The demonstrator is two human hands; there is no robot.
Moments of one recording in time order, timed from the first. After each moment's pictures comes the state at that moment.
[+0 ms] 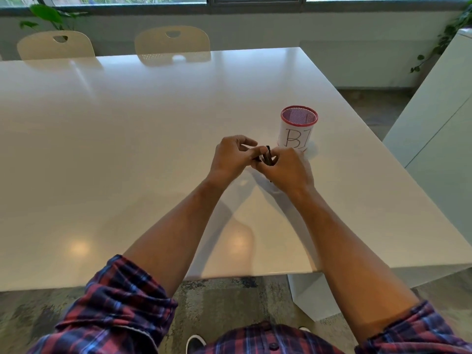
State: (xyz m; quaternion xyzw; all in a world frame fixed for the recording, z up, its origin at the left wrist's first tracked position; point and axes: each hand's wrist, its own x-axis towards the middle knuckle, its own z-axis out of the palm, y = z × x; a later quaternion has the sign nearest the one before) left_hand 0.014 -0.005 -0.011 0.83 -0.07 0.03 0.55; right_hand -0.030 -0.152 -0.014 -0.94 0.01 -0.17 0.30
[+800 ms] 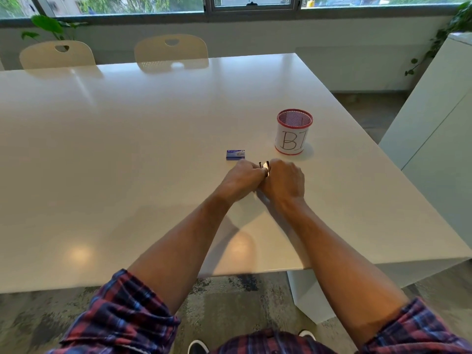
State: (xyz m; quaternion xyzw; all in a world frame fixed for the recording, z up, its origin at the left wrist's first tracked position) left_hand -0.007 -0.027 -0.027 0.87 -0.05 -0.15 0.47; right_hand -0.053 -0.135 -0.015 -0.97 0.06 -0.15 0.19
